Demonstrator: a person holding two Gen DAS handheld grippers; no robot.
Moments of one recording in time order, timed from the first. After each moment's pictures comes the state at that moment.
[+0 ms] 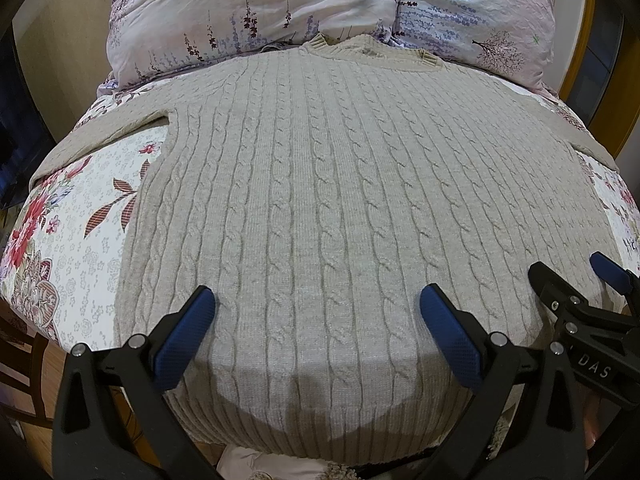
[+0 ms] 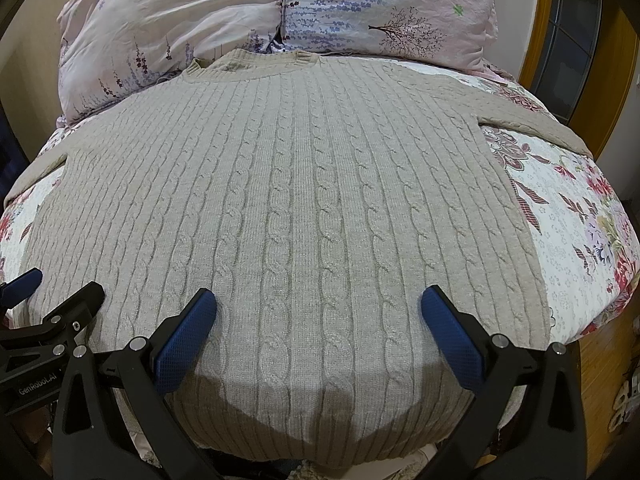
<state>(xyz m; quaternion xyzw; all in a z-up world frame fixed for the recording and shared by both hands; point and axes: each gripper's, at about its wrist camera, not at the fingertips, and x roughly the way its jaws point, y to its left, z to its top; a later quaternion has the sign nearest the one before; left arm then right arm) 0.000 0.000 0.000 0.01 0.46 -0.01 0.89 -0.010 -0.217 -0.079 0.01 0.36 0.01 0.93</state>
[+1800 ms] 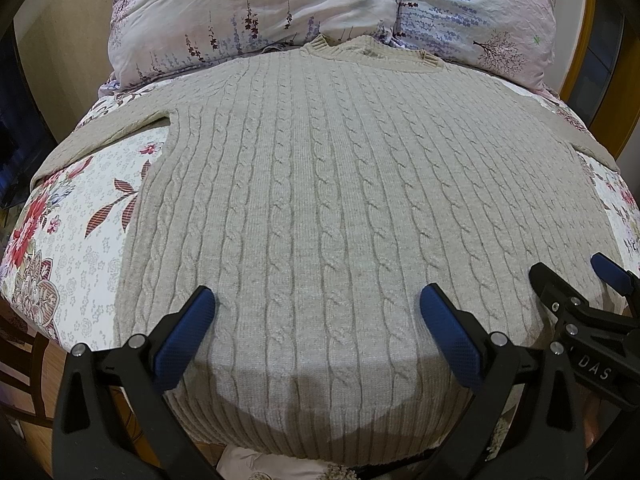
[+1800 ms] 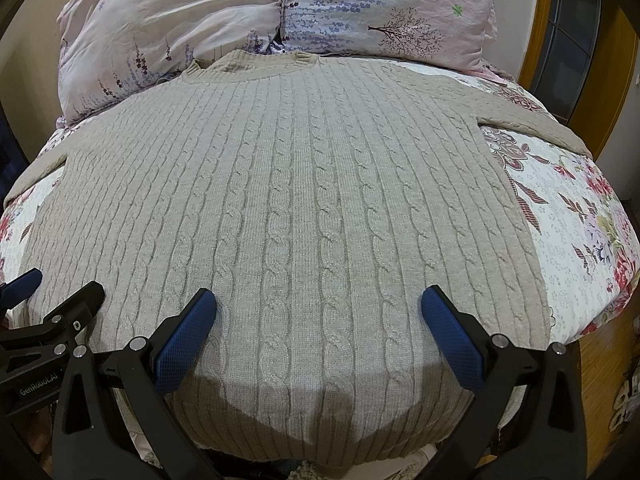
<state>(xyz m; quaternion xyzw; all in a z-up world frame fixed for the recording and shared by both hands) 0.000 0.000 0.000 0.01 0.46 -0.01 0.89 -0.010 -0.217 -0.078 0.01 0.36 0.01 0.93</state>
